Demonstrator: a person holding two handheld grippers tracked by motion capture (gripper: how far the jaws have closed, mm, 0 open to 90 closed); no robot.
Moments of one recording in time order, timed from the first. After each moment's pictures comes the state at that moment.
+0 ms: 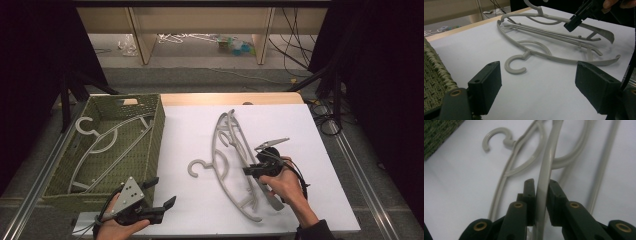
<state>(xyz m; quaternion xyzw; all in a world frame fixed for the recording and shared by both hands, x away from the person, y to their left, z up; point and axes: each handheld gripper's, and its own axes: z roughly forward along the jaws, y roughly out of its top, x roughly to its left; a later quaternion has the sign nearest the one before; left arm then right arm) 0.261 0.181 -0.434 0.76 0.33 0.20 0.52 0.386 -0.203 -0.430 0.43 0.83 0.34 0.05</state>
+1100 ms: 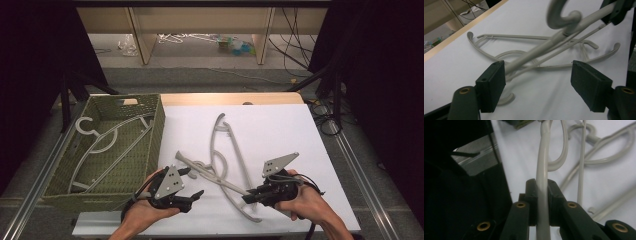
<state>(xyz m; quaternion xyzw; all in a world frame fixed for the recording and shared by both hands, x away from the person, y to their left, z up) 0.300 0.109 -0.419 0.84 0.21 0.20 0.45 0.324 -0.208 -0.403 0.20 0.89 0.39 -0.07</state>
